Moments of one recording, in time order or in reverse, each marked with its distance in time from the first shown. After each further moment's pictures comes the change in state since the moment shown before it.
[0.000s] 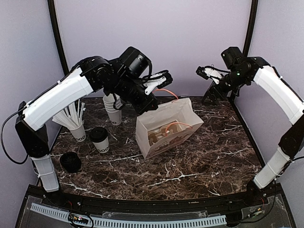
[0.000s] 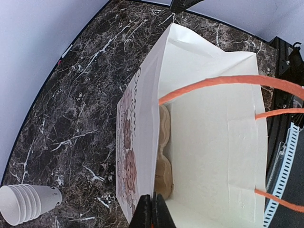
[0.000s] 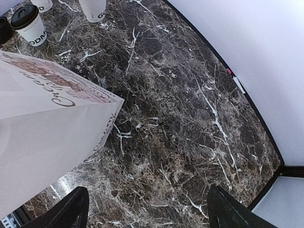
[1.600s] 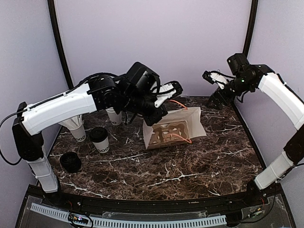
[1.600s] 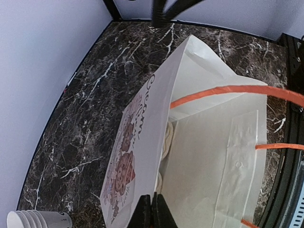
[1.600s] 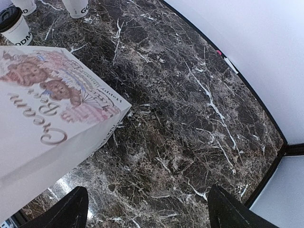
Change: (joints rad) left arm -0.116 -0.060 -0.282 0.341 -0.165 0.071; right arm -0.054 -0.100 -0.188 0.098 0.024 0.048
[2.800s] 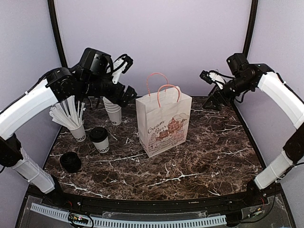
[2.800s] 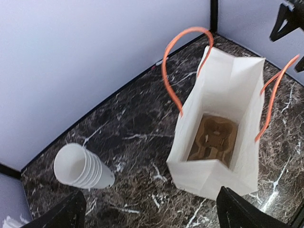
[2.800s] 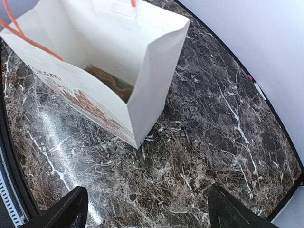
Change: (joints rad) left arm 0.252 -0.292 -0.182 0.050 -0.111 -0.142; right arm 0.000 0.016 0.017 -0.029 -0.173 -0.066
